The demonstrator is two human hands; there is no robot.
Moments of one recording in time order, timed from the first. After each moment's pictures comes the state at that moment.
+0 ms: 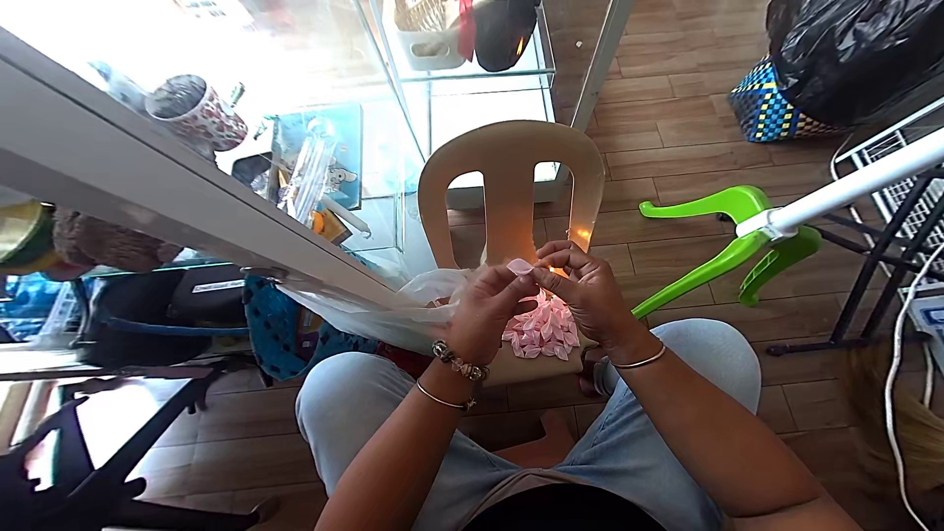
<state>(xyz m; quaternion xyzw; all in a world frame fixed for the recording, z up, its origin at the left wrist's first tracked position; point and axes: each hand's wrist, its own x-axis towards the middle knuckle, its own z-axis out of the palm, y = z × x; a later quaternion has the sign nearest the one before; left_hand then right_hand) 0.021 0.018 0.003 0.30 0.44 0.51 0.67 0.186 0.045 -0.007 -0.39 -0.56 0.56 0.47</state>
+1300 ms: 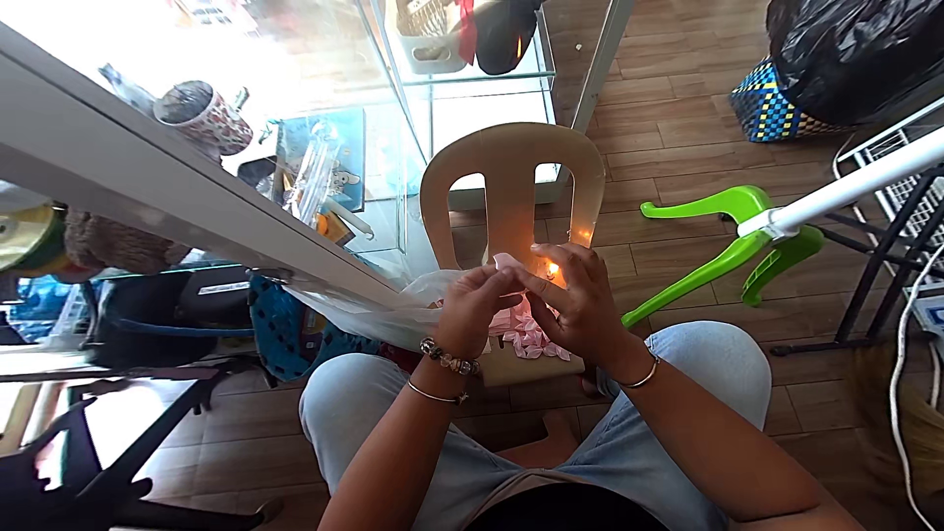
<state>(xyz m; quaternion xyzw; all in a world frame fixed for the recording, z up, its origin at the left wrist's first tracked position) 0.007 0.020 0.011 0.31 0.49 0.51 0.64 0.183 0.039 -0.022 -0.37 -0.84 0.04 0.39</state>
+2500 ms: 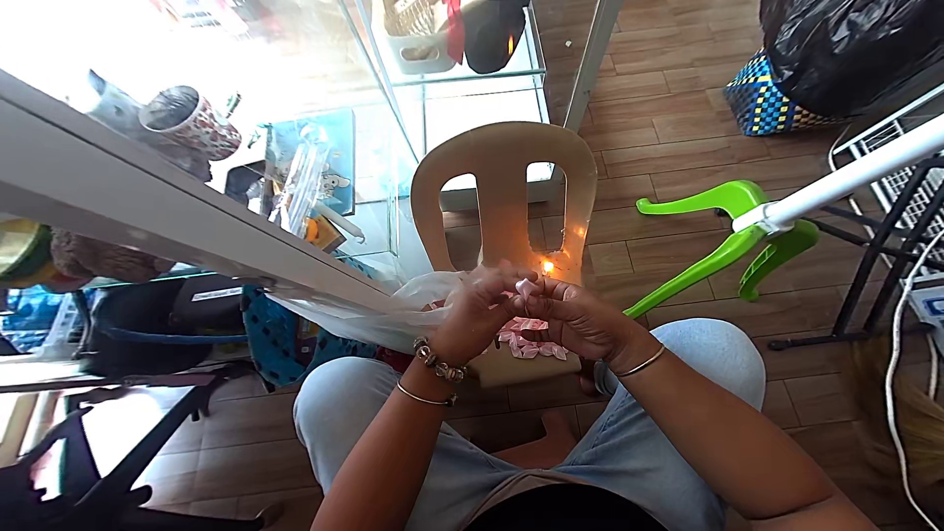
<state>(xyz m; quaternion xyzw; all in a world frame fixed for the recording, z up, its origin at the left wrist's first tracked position) -0.005 0.025 -0.006 0.60 0.39 0.41 0.56 0.192 0.035 -0.002 -0.37 -0.26 0.84 0.30</state>
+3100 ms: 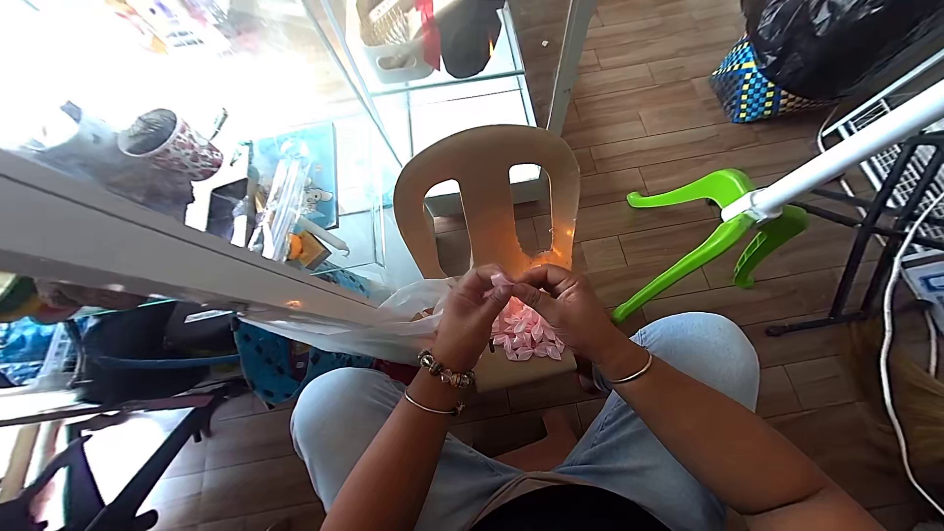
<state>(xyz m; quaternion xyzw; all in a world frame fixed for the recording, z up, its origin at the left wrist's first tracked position) 0.019 0.025 -0.014 0.48 0.41 0.51 0.59 0.187 0.030 -0.007 -0.42 -0.54 0.56 0.47</state>
